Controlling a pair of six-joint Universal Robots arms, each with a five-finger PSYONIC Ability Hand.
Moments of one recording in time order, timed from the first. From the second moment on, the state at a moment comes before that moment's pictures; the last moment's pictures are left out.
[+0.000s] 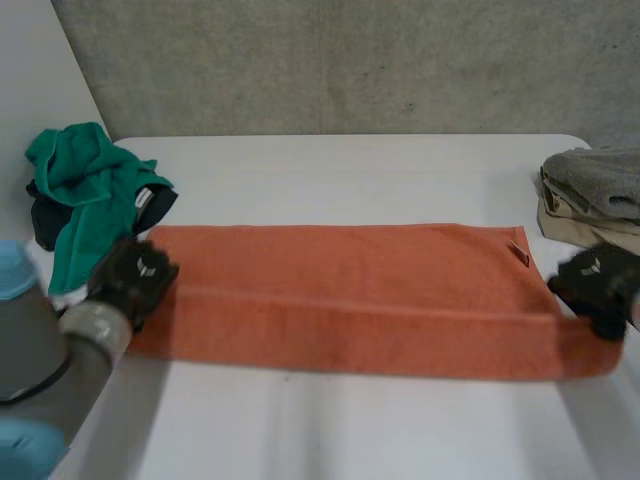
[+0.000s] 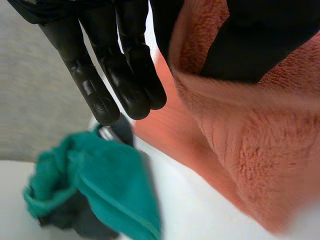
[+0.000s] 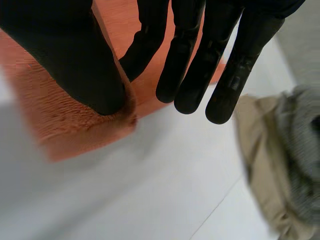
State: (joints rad) left arm 4.43 -1.80 -1.91 3.41 -1.57 4.14; right arm 1.52 -1.33 1.71 0.27 1.27 2.06; left_hand 1.15 1.20 1.19 1.20 0.98; right_hand 1.07 1.18 1.19 1.19 0.98
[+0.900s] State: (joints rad) left arm 4.34 -2.46 -1.19 3.74 -1.64 4.19; right arm 1.76 -0.70 1.11 -0.47 1.50 2.21; left_hand 0.19 0.21 0.21 0.20 0.05; right_hand 0.21 0.22 0.21 0.24 0.07
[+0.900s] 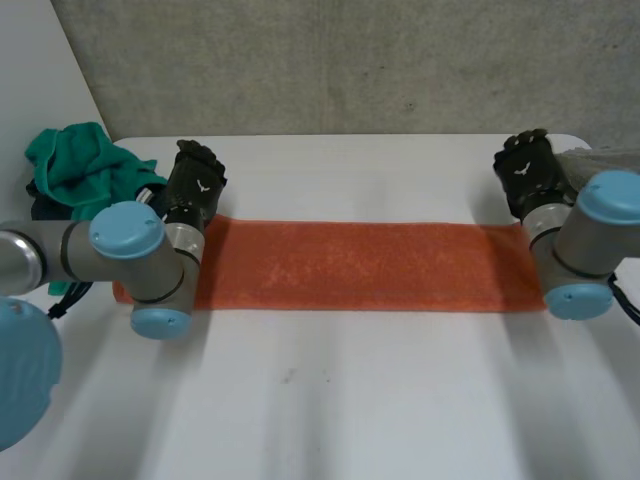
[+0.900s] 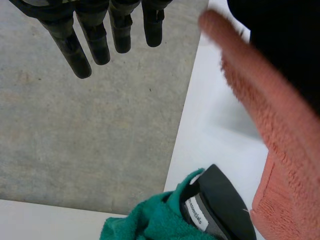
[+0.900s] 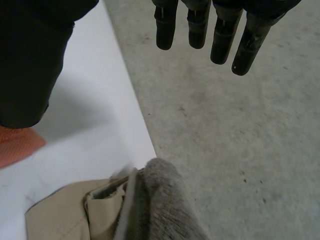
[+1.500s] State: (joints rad) left arm 4.64 -2.27 -1.43 3.56 -1.28 3.89; right arm 1.67 -1.17 1.64 -0.06 1.23 2.52; left_hand 0.19 0.21 0.21 0.20 0.05; right_hand 0.21 0.22 0.21 0.24 0.07
